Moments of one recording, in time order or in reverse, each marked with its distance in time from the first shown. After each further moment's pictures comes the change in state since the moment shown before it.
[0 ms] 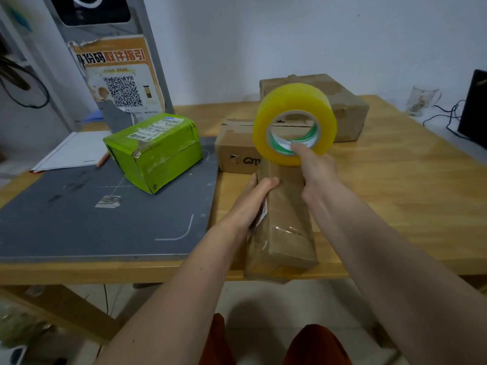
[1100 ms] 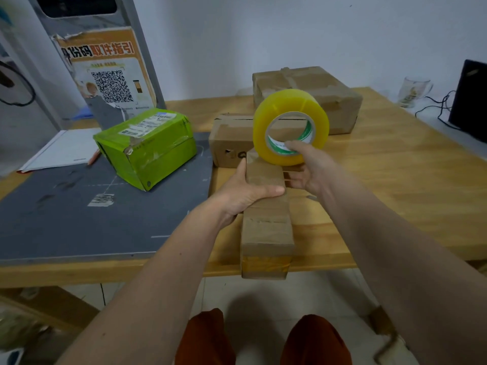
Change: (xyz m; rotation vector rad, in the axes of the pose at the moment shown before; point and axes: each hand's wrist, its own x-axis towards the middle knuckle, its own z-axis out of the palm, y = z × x) left_hand 0.003 0.016 -0.018 0.076 -0.059 0.083; right_hand 0.020 0.000 -0.010 -0.050 -0.269 0.233
